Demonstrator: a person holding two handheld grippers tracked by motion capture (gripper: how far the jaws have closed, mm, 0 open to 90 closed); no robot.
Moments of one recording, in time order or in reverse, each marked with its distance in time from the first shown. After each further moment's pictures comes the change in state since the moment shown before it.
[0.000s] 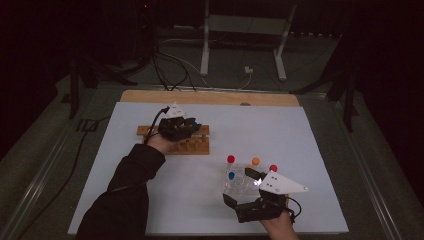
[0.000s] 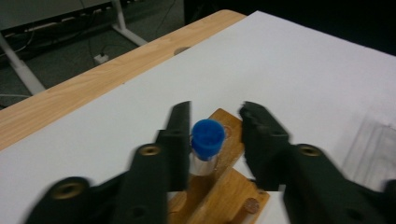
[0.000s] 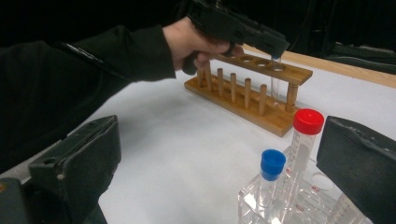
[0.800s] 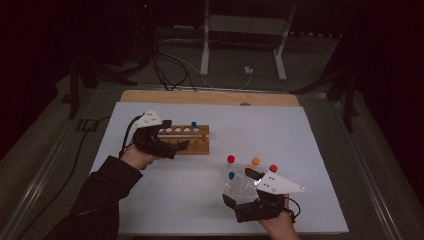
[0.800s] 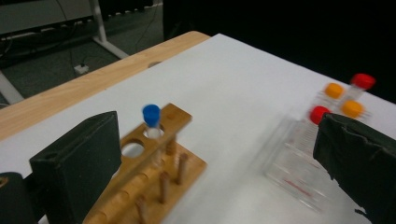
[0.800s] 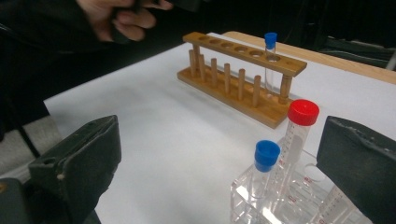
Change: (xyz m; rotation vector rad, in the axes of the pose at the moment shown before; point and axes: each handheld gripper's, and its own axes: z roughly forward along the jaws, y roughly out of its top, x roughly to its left) left arm -0.030 -0.001 -0.097 -0.063 -0.095 -0.031; right arm 0.001 -0.002 0.003 0.039 -0.033 -0.022
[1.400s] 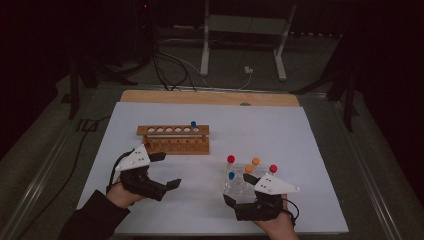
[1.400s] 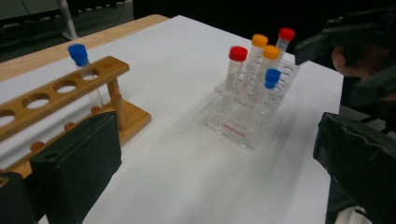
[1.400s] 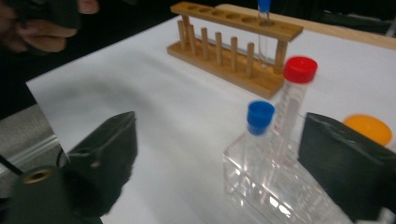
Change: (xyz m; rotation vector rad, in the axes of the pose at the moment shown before) left arm -0.054 -0.059 -0.039 0.002 -0.081 0.037; right arm -0.005 -0.016 0.006 0.082 -0.029 0.029
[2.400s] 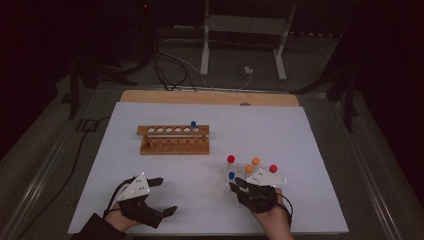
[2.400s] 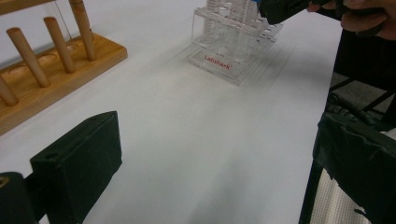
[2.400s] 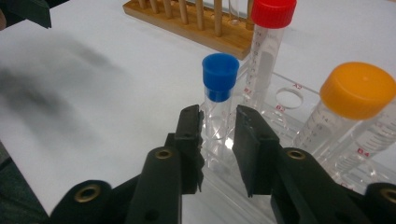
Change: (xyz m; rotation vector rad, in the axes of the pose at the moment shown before) left arm -0.019 -0.062 0.001 0.083 -0.007 -0.004; right arm -0.013 -0.009 0.027 0.148 -0.112 0.034
